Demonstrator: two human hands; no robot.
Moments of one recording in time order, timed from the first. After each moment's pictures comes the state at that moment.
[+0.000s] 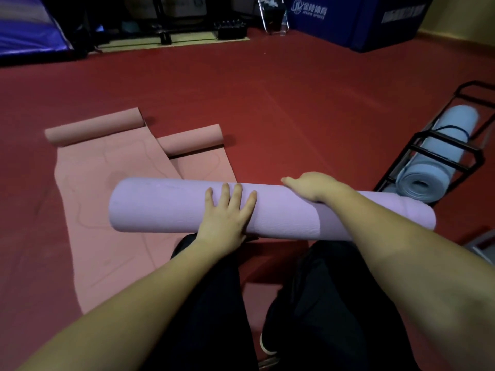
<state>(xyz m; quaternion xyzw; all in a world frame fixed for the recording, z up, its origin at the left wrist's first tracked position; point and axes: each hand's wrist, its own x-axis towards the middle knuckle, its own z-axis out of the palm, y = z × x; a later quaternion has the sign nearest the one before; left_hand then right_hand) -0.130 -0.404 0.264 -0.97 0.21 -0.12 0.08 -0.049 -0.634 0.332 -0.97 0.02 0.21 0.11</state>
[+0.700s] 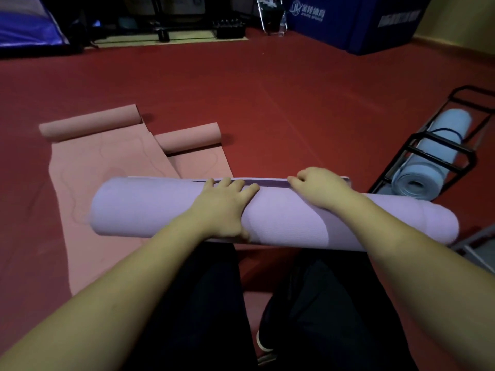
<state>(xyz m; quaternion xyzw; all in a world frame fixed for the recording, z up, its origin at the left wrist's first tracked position) -0.126 -0.393 0.331 -0.96 0.27 0.01 0.05 -0.083 -0.633 0.347 -0.99 -0.06 0.07 0.09</state>
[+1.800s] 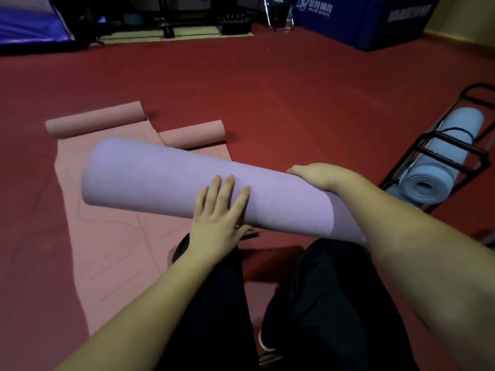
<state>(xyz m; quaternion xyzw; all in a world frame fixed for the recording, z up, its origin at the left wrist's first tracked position) -0.145 -0.388 0.255 -0.90 0.18 -0.40 -0.05 -0.032 -0.635 0.345 -0.96 0.00 0.23 0.17</state>
